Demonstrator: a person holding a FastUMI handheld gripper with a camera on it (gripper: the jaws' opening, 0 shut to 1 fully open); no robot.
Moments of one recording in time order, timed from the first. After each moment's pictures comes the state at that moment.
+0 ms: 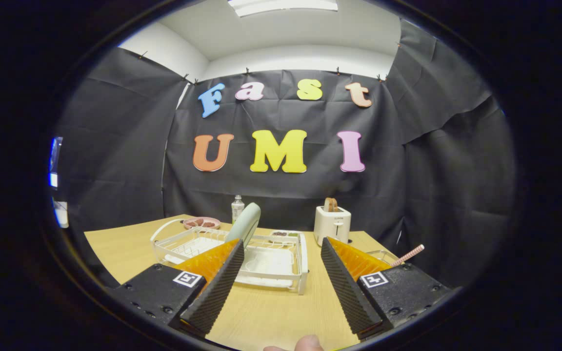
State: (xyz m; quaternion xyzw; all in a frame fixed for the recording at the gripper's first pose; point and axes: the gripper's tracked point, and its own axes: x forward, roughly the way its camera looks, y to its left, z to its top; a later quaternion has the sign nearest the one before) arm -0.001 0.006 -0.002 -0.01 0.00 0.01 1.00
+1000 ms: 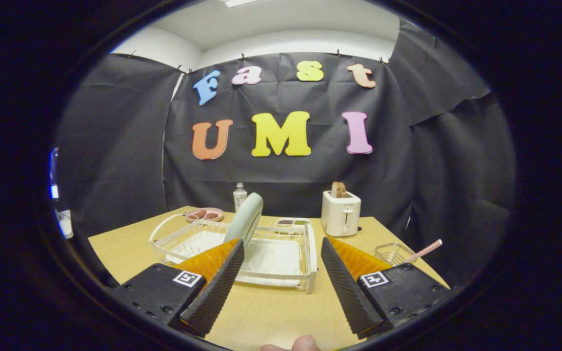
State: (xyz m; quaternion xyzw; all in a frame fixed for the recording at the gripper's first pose) arm 0.042 0.016 0.010 0.00 0.05 0.03 1.00
